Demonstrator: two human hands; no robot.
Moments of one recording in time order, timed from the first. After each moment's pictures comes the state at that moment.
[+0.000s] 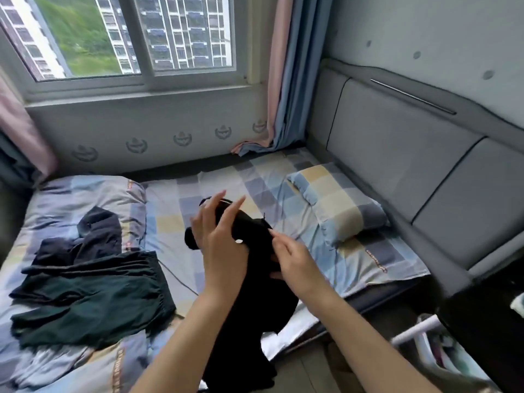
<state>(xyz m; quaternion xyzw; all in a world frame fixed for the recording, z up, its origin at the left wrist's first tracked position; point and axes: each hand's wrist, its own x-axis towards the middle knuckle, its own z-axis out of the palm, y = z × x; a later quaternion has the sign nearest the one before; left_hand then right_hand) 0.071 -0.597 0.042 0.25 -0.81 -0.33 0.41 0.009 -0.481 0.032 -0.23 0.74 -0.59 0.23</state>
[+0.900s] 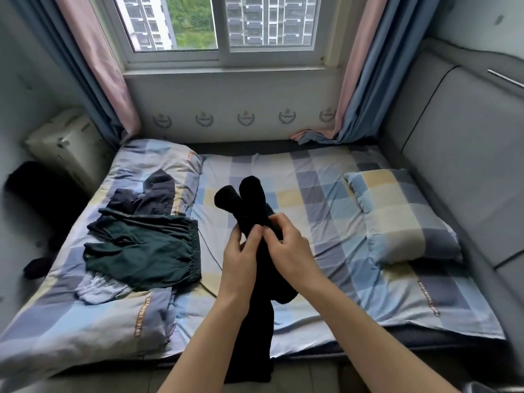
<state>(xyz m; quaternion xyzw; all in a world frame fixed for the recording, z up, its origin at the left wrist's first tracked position) 0.030 -0.566 0.003 0.36 -0.52 -0.70 0.33 -0.061 -0.516 0.021 -0.37 0.75 -0.48 0.26</state>
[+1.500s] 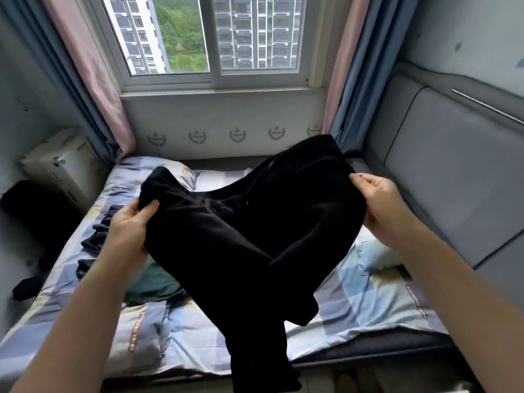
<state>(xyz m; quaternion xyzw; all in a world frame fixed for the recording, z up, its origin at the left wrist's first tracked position) 0.128 -0.685 0.066 0.36 -0.51 -0.66 0.42 -0.181 -0.443 0.109 -0.22 0.62 -0.69 0.29</state>
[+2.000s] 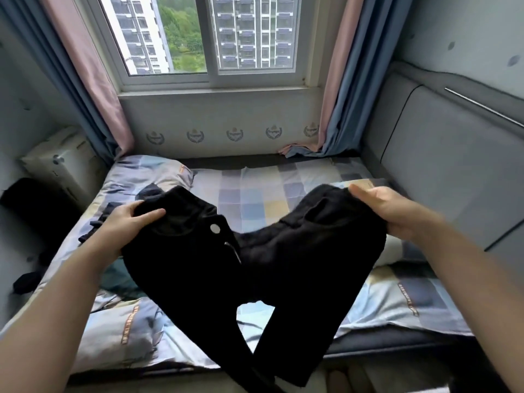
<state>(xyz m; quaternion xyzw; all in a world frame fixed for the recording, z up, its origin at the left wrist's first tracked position) 0.129 -0.695 0.055 0.44 -0.67 -0.53 0.25 -0.252 -0.387 0.094 -0.27 0.72 -0.50 0.40</state>
